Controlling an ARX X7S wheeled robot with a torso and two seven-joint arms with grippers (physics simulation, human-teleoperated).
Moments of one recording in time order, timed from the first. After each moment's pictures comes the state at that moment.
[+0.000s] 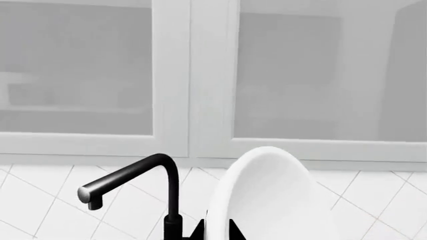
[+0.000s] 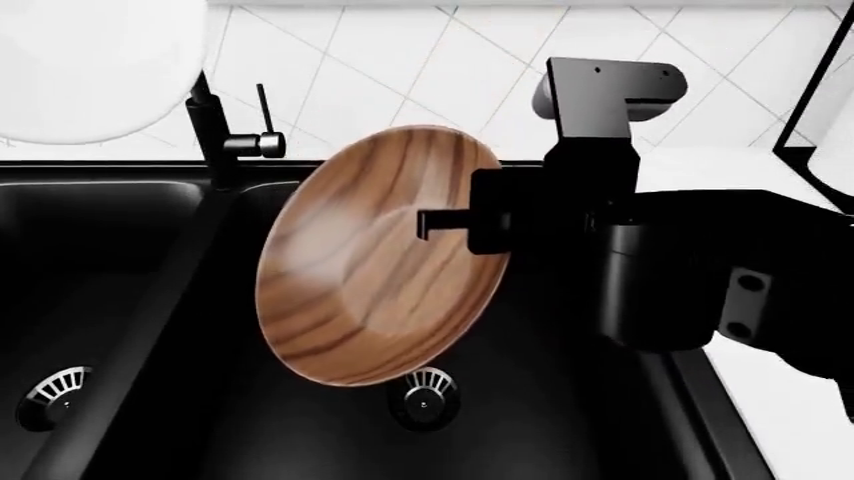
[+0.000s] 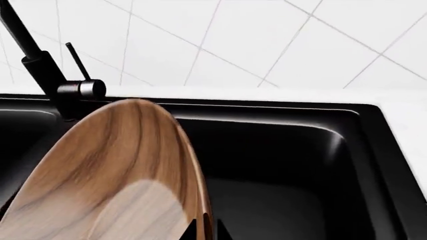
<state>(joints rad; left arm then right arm) -2.07 -1.36 0.97 0.63 -2.28 -0.60 -1.07 1.48 0.63 -1.10 -0.28 2.07 0.49 1.20</state>
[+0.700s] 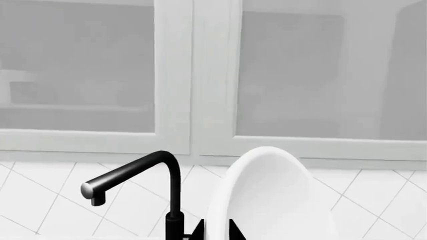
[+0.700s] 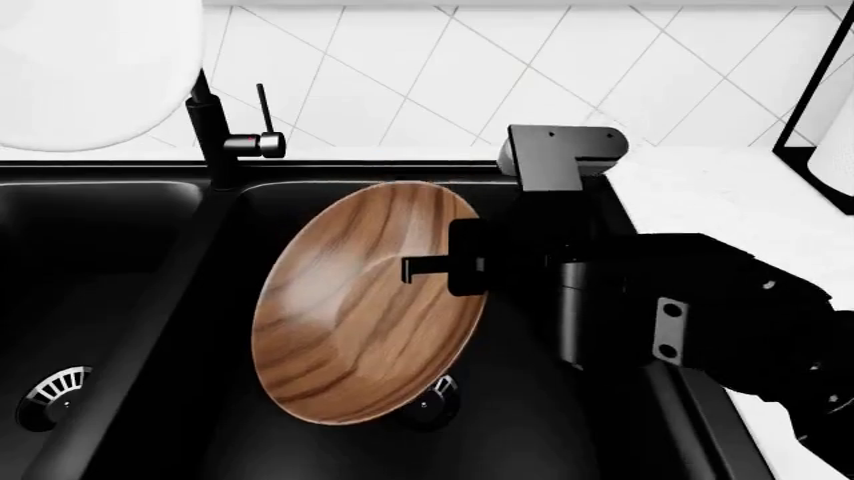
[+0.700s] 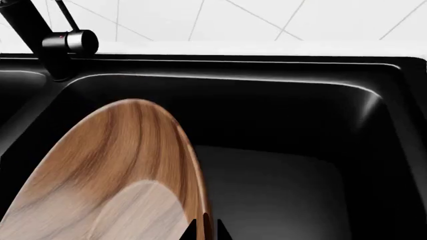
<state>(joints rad) -2.04 -1.38 0.94 0.64 -2.29 -0.60 -1.08 1.38 0.59 -1.16 -0.22 2.01 0.48 1.12</state>
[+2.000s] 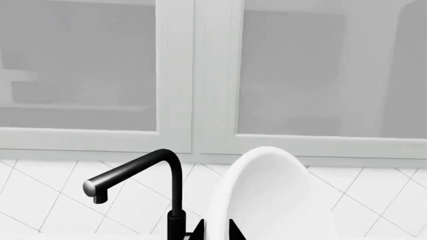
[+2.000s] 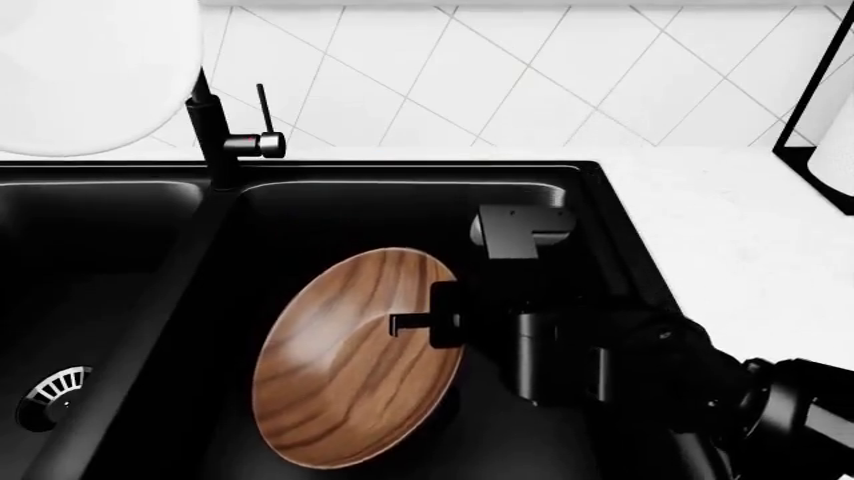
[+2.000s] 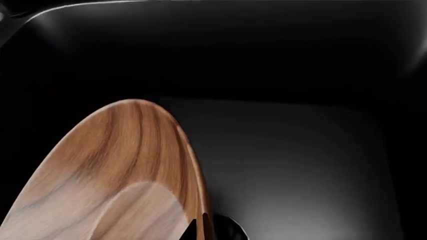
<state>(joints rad) -1.99 -1.38 0.90 0.64 -2.29 -0.62 -1.08 1.21 0.51 -1.24 -0.07 1.89 0.42 0.98</state>
